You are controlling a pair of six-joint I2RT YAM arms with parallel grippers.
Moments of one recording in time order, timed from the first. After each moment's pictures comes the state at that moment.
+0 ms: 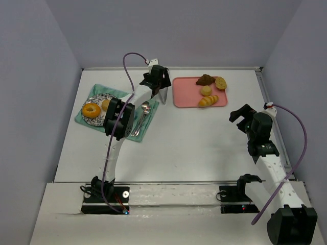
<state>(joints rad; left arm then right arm) -0.45 2.38 1.93 -0.11 -0.26 -0.53 0.00 0.79 0.53 -0.10 0.15 0.60</state>
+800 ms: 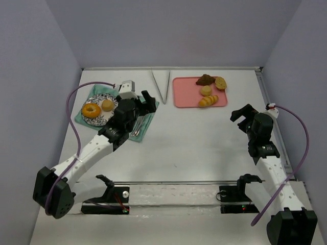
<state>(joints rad) -0.61 1.17 0.87 0.10 -0.35 -0.48 0.00 0.77 0.53 -0.10 0.17 0.63</state>
